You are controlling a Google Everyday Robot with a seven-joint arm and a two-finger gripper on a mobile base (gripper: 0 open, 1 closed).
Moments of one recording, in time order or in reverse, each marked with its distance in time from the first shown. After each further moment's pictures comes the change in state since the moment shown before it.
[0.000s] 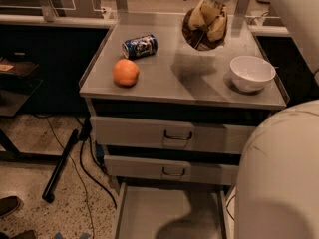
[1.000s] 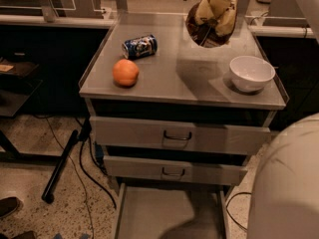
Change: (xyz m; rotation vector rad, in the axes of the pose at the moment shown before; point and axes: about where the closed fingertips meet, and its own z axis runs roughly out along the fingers) arm 0.009 0.000 -0.037 0.008 -0.030 -0.016
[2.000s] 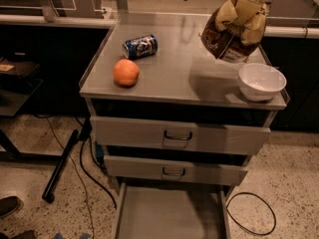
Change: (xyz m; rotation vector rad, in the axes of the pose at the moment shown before) arm 0.052 0.046 -0.062 -0.066 0.047 0.053
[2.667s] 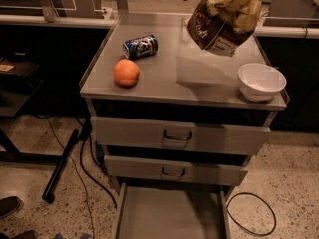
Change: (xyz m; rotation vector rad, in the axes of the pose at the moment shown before) arm -0.029 0.009 -0.038 -0.016 -0.129 -0.011
